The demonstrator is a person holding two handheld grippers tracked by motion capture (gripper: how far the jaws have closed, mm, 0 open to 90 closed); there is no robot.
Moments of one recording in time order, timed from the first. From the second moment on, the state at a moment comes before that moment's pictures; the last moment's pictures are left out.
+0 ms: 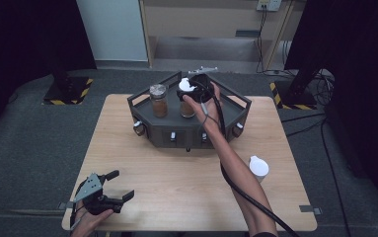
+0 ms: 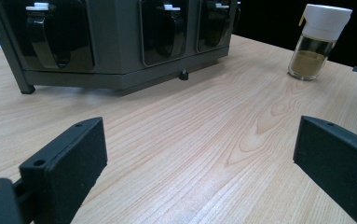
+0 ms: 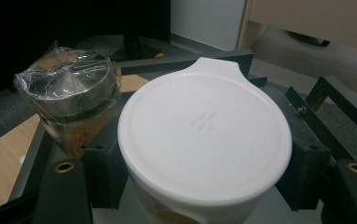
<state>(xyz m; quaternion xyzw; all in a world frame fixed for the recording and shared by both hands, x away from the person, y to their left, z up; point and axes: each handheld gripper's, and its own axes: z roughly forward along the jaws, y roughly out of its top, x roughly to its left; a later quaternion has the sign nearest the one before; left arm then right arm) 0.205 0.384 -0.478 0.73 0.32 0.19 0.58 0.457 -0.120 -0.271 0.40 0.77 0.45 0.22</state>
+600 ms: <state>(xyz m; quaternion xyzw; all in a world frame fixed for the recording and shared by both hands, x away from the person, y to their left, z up) 0.205 0.383 -0.477 0.73 0.32 0.19 0.58 0.423 -0.143 -0.243 0.36 0.75 0.49 0.26</state>
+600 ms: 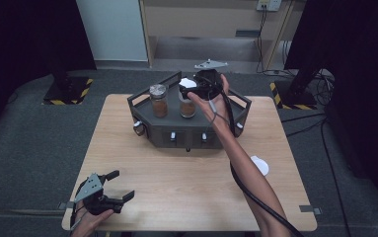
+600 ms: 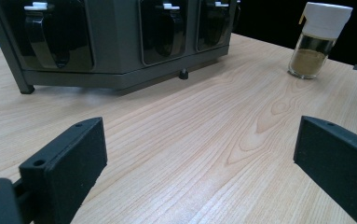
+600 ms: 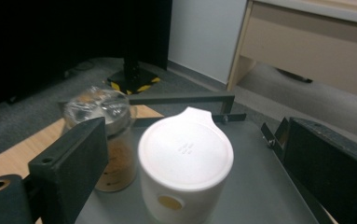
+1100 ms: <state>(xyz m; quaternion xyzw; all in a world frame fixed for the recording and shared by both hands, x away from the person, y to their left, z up) 0.205 0.382 -0.477 0.73 0.32 0.19 0.58 0.372 -0.193 -0.214 0.30 0.75 0.51 0.28</state>
